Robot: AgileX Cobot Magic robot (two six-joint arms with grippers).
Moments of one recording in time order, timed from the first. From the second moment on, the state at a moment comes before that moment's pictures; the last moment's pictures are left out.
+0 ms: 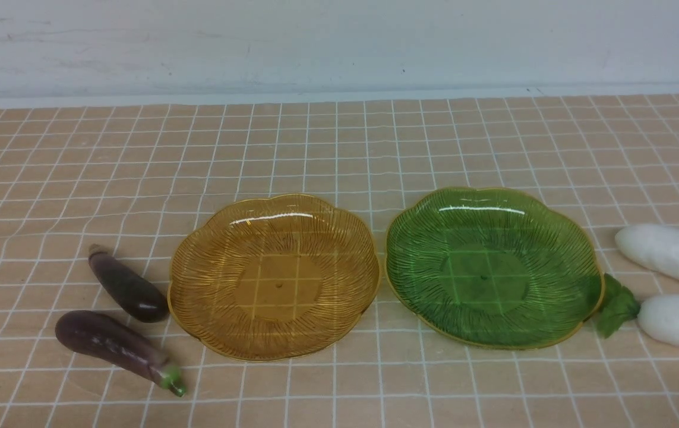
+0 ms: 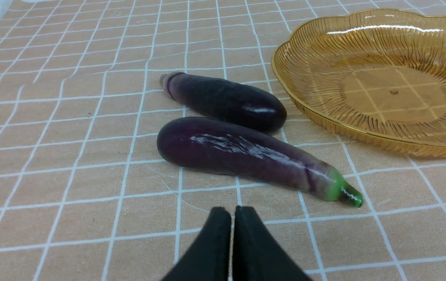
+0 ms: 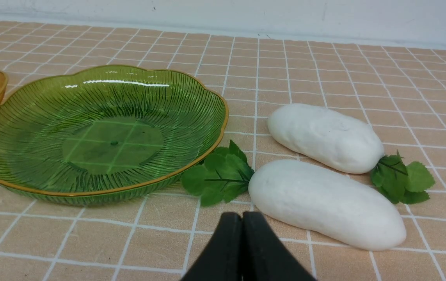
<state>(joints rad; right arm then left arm) 0.07 -0.01 0.02 -0.05 0.40 0.04 -0.05 -0.01 0.03 -0.02 0.38 0.02</state>
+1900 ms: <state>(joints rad) 0.07 1.08 -0.79 -0.10 1.06 -0.02 -0.05 0.81 -0.48 -0.69 0.83 0.28</state>
